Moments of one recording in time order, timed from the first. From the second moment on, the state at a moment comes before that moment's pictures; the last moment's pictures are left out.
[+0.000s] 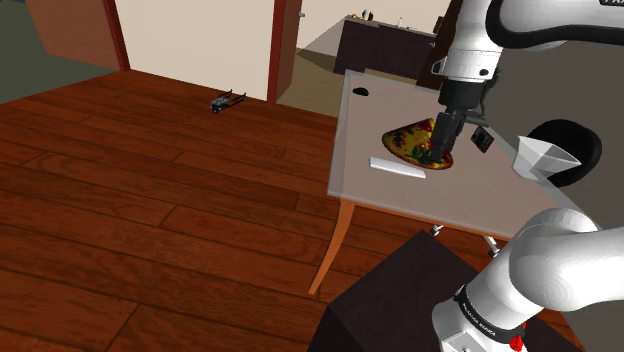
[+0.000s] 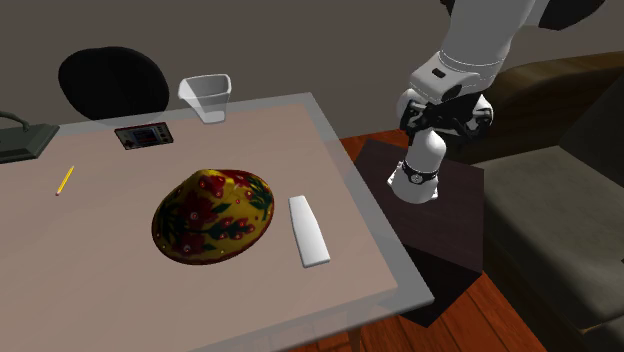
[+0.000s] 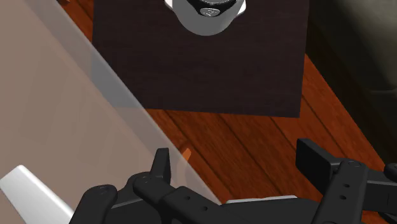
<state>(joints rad) 0.01 -0.77 -0.03 -2.43 -0.01 1.46 -0.14</state>
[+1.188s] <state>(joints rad) 0.02 -0.50 -0.40 -2.52 -0.23 1.96 -0.74</state>
